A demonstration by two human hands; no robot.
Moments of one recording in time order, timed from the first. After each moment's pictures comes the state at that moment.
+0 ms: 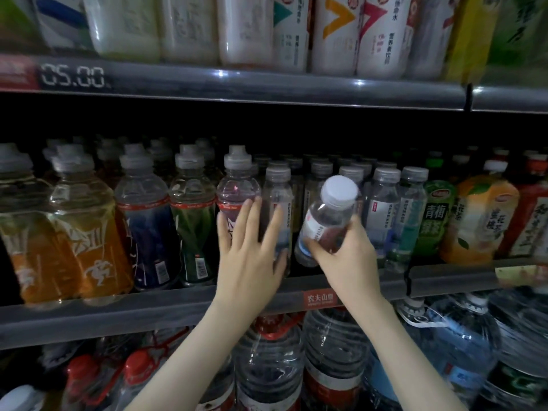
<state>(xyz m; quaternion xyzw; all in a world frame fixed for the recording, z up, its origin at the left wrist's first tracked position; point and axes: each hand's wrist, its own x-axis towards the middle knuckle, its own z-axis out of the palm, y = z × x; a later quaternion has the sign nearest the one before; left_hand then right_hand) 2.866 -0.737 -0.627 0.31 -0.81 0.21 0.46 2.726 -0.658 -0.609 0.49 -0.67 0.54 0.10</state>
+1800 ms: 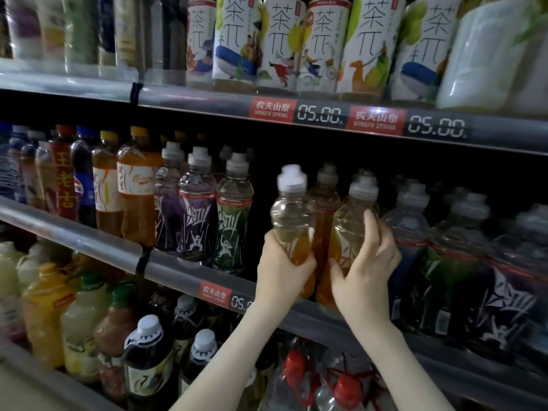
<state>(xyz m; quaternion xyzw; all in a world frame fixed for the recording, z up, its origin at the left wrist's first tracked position) 3.138 -0.824 -0.626 0.48 -0.58 -0.22 0.62 3.012 -0.804 -0.618 0.64 -0.50 0.53 0.23</state>
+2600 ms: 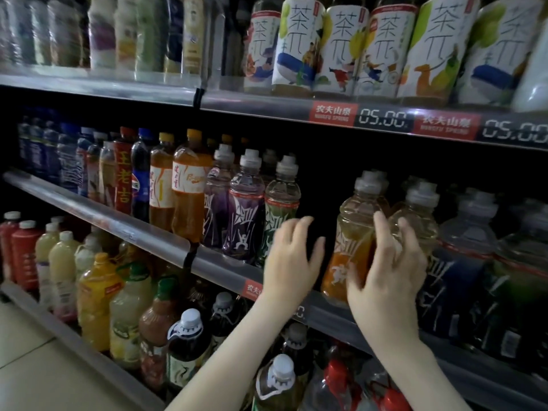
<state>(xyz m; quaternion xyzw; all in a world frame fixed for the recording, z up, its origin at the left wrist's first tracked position) 3.197 -0.834 -0.628 0.46 -0.65 0.11 0.59 3.062 -0.784 -0.617 0.66 -0.48 0.49 0.32</state>
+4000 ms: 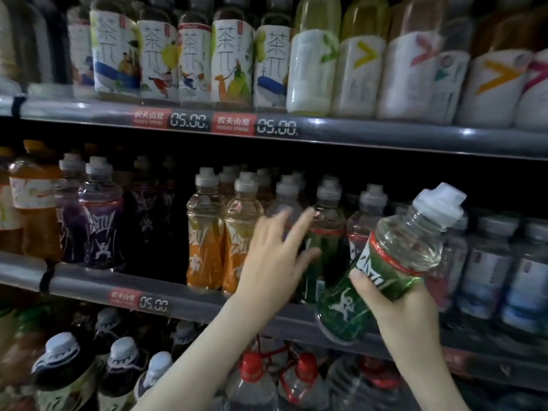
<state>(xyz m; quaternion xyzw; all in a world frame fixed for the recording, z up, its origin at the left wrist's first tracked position) 3.012 -0.760 -0.589 0.36 -0.79 0.18 0.47 2.846 -0.668 -0.601 0.56 -0.51 0.65 -0.05</state>
